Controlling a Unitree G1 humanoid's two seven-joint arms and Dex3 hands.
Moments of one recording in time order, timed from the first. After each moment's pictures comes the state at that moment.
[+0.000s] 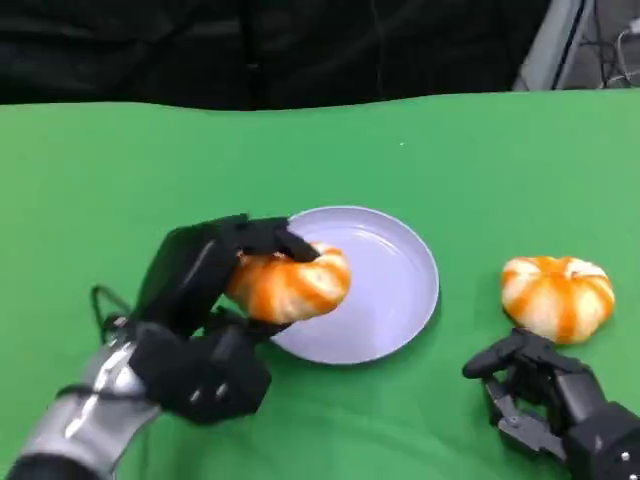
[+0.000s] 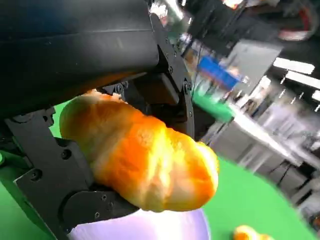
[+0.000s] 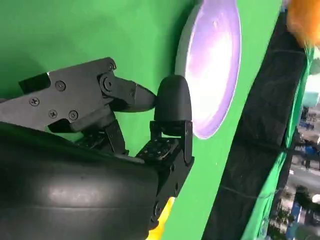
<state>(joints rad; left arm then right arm) -0.48 0.17 -0.26 0.74 0.53 -0.68 0.25 -0.17 -0.03 0.03 0.93 -0.14 -0.82 -0.03</state>
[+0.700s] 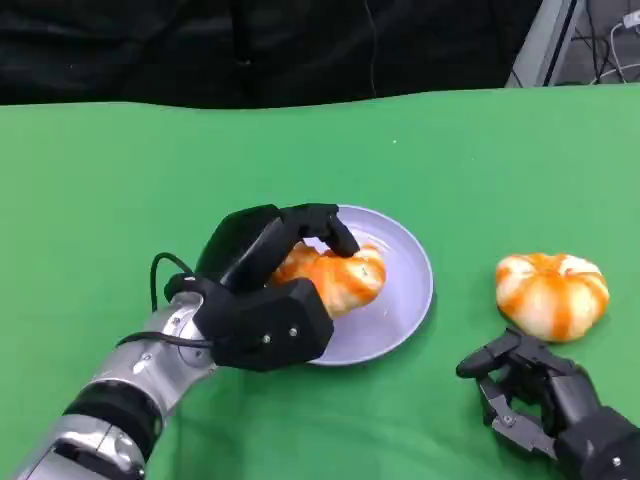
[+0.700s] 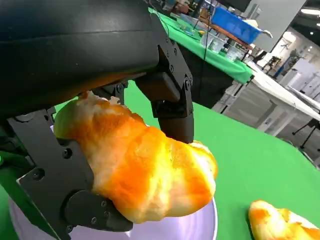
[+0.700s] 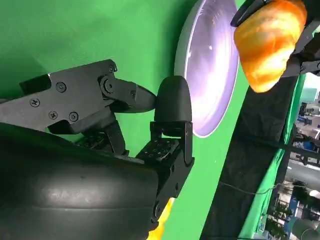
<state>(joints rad) -0.71 0.07 -0.35 1.12 0.56 -0.65 0.30 -0.16 -0.02 0.04 0.92 -0.15 -0.82 -0.06</state>
